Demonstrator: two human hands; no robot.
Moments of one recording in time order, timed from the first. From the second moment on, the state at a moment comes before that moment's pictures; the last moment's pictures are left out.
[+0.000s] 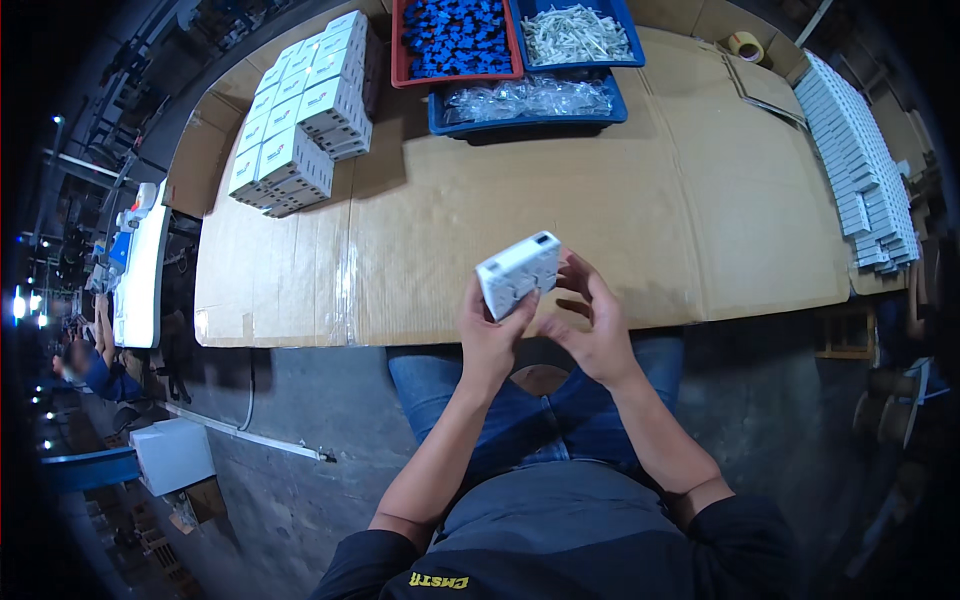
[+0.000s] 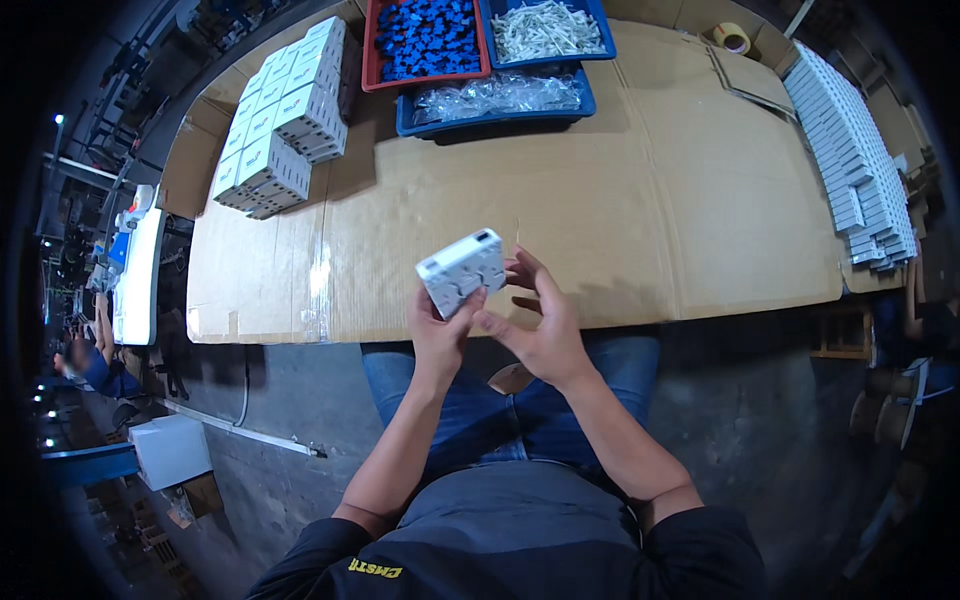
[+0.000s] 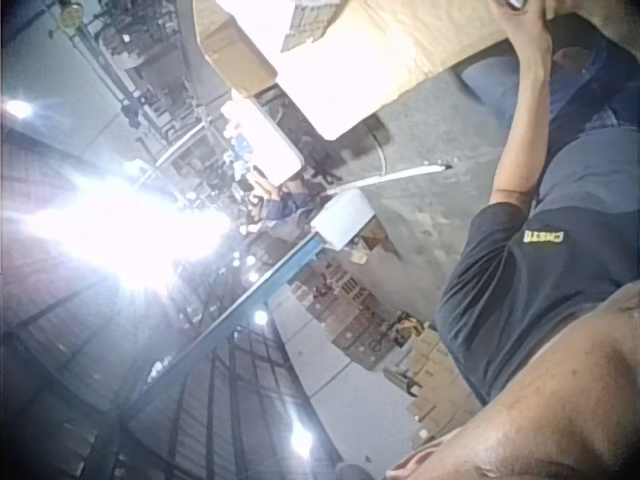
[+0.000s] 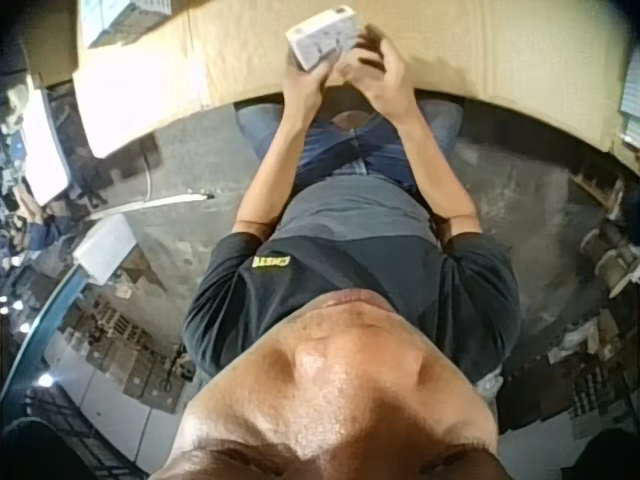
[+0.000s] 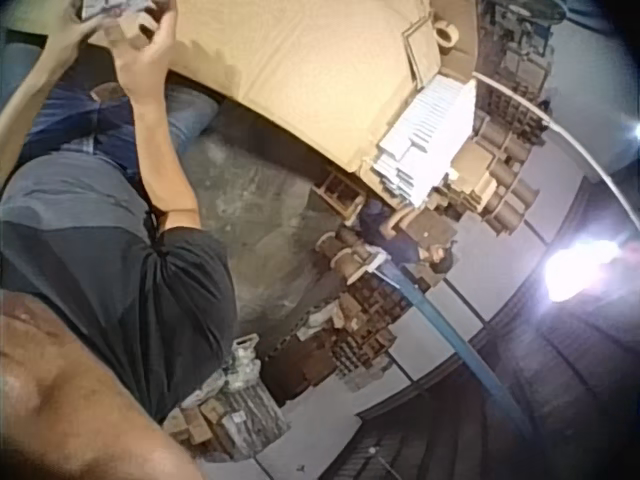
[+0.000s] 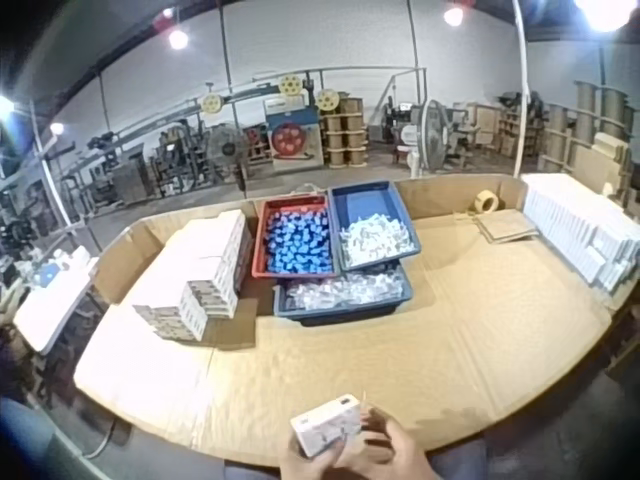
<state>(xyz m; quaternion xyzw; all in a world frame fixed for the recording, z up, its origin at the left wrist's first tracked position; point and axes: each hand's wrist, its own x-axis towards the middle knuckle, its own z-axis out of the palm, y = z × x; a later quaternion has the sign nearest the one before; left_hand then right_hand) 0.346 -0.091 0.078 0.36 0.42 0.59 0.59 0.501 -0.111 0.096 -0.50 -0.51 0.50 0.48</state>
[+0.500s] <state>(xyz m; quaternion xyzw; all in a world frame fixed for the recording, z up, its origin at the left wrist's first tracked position) 0.326 -0.134 0.069 0.66 0.50 0.41 0.38 0.542 -0.101 0.109 -0.36 -0.73 0.27 0.52</state>
